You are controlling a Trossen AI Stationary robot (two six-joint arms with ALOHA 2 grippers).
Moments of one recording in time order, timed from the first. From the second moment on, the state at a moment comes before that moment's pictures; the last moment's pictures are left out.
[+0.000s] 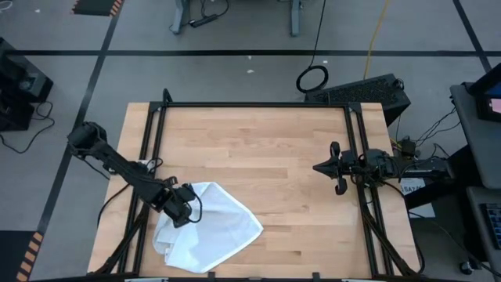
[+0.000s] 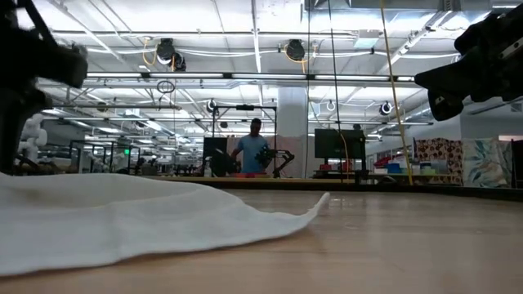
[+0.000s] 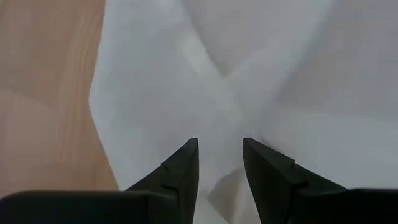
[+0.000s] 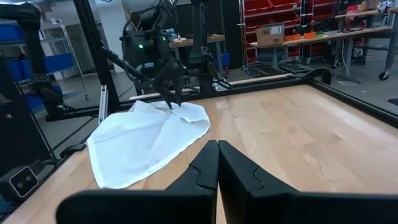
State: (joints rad) left arm -0.62 1.33 0.69 -0.83 -0.13 -1.02; right arm 0.02 0.04 0.01 0.02 0.00 0.18
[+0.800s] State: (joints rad) left arm -0.55 1.44 0.75 -0.73 -0.22 -0.95; right arm 0.01 0.05 0.01 0.02 0.00 0.20
